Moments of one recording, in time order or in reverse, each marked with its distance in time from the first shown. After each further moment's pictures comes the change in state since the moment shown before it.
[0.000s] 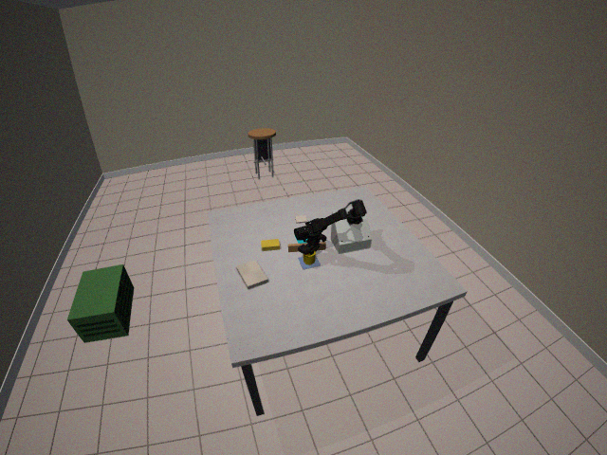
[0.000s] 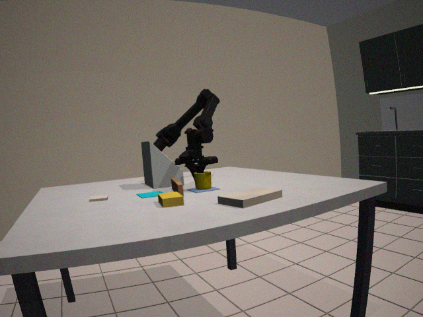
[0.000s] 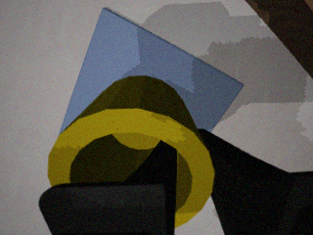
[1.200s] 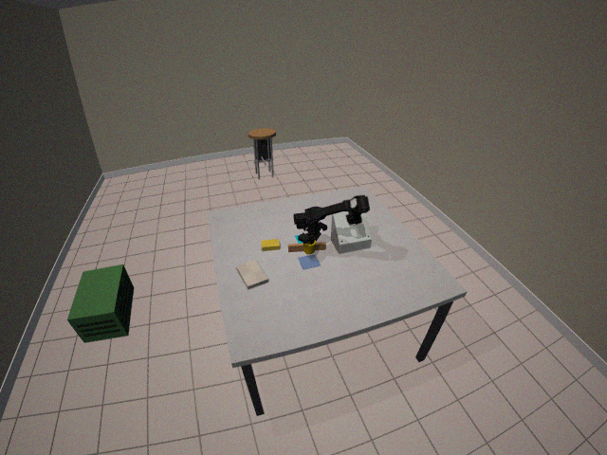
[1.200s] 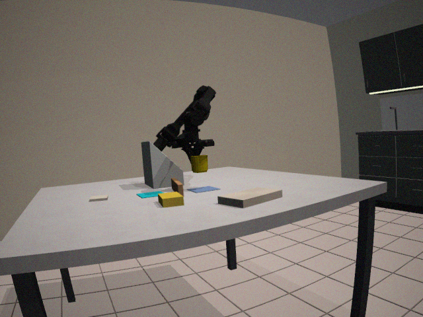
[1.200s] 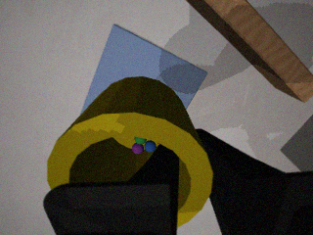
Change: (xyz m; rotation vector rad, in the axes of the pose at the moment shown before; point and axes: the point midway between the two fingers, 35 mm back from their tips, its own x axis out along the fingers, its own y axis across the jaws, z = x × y) arm -0.071 -0.007 0.006 0.015 -0.009 -0.010
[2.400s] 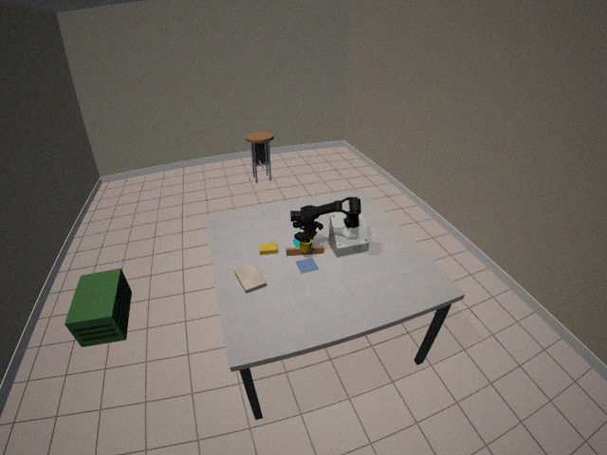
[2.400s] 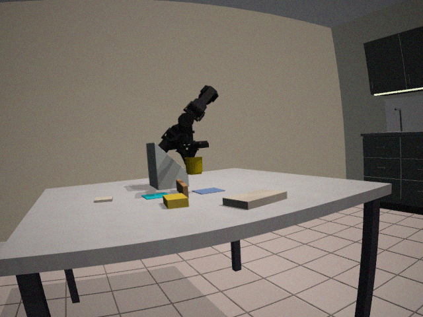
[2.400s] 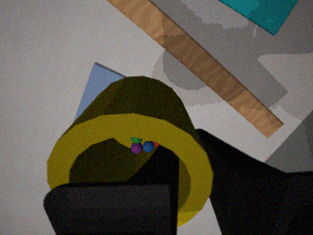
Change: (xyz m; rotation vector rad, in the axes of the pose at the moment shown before) arm -0.002 -0.027 0.036 -0.003 0.001 0.005
